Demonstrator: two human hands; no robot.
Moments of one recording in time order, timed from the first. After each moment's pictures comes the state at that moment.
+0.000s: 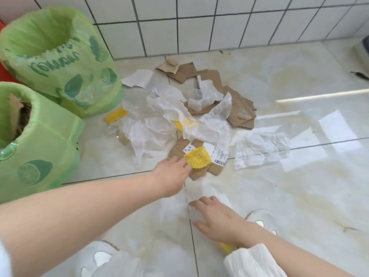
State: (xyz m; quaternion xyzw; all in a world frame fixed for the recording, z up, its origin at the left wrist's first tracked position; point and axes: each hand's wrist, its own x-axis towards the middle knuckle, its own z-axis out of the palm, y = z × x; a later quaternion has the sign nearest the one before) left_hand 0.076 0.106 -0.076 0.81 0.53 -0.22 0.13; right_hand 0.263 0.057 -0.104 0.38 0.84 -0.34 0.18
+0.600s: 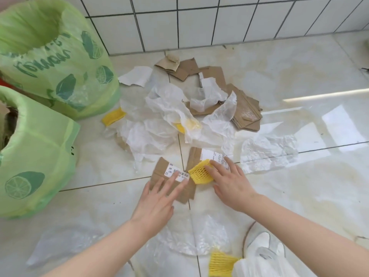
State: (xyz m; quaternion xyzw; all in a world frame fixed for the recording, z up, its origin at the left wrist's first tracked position) left_hand 0.047 0.042 -0.127 0.77 0.62 -0.08 0.14; right_hand 0.271 0.142 -0.125 0.45 0.86 -0.13 0.18
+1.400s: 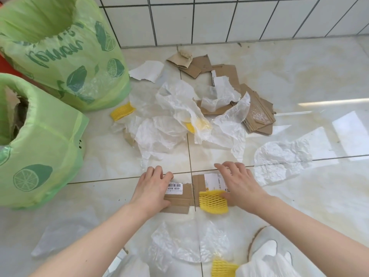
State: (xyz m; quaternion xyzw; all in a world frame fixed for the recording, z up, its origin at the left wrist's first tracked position) left_hand 0.020 0.073 -0.123 0.69 0.68 -0.11 0.22; right_hand 0.264 0.152 -0.112 0.45 0.85 -0.18 0.19
